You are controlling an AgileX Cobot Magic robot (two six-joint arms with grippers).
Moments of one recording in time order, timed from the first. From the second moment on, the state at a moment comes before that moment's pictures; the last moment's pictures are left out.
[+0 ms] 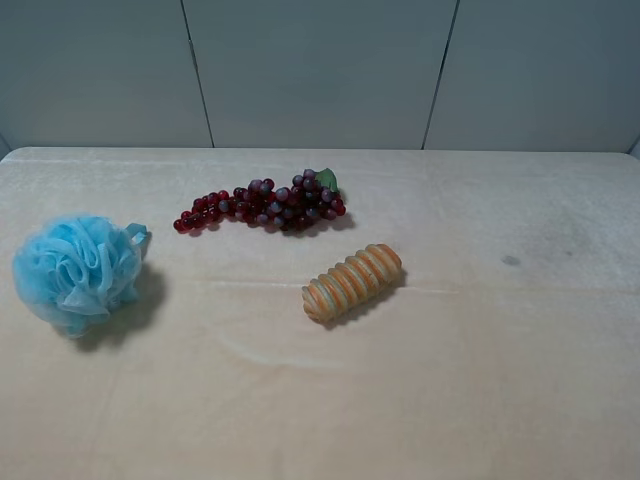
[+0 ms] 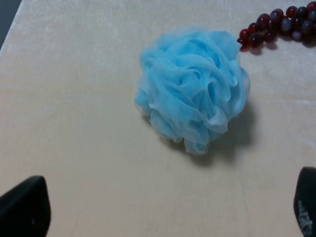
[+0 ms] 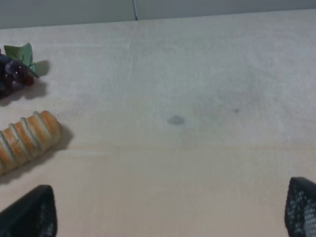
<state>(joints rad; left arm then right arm) 0.01 -0.01 -0.50 0.04 1.05 -0.04 0.03 0.00 -0.49 0.08 1.02 -0.02</state>
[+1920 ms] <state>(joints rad) 0.01 1.63 -0.95 -0.01 0.76 0.04 0.03 0.00 -0.49 0.08 1.02 -0.02</state>
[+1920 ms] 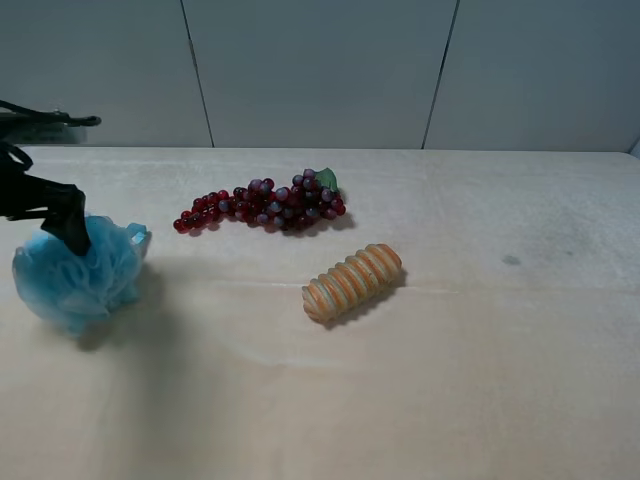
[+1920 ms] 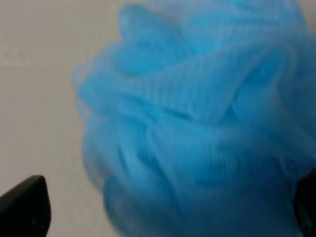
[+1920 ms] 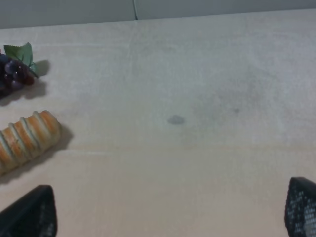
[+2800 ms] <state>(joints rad) 0.00 1.84 -1.00 -0.20 0.70 0.19 0.03 0.00 -0.49 0.08 1.02 -0.02</state>
